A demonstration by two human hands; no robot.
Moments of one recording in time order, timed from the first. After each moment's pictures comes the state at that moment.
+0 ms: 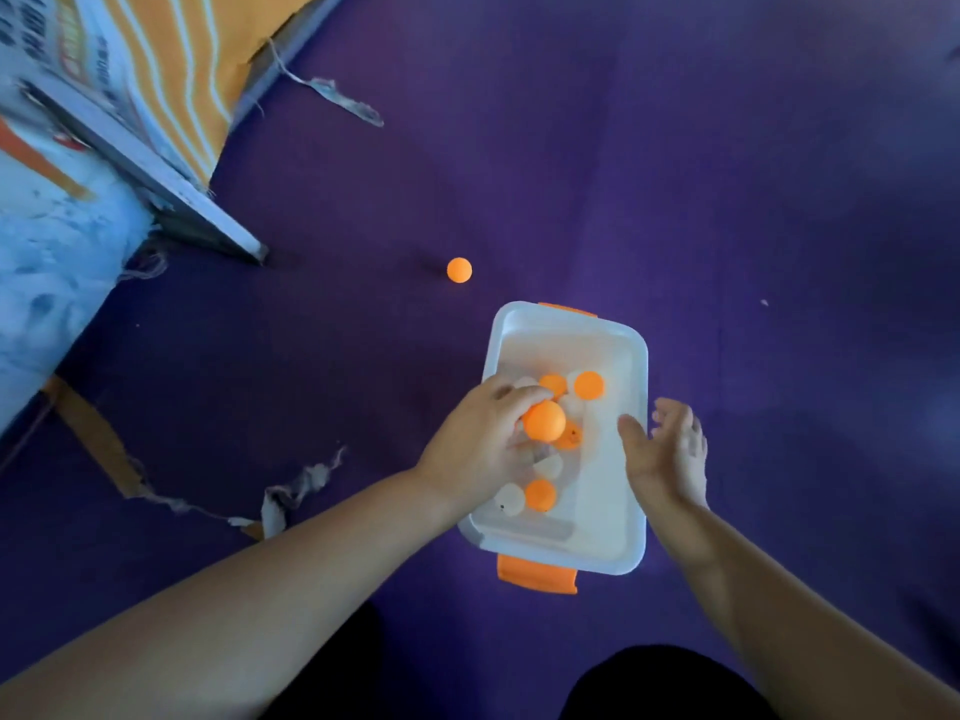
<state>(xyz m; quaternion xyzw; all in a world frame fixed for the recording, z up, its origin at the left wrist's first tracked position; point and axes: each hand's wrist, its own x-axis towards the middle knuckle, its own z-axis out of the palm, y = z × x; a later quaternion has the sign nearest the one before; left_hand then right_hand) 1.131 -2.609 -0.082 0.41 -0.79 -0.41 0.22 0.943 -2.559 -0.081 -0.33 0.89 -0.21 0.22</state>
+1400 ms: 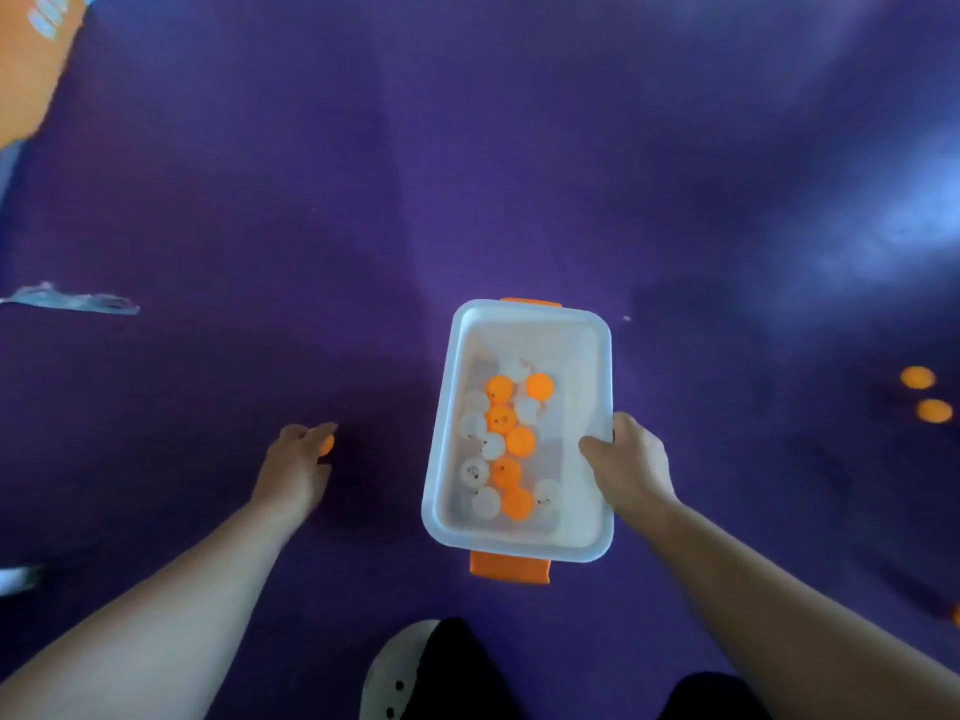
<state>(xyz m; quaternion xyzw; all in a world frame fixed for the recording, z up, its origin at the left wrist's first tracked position) 1.082 -2.882 -0.175 0.55 -0.79 -0.27 -0.06 0.812 -2.680 -0.070 -0.18 0.92 -0.22 0.28</state>
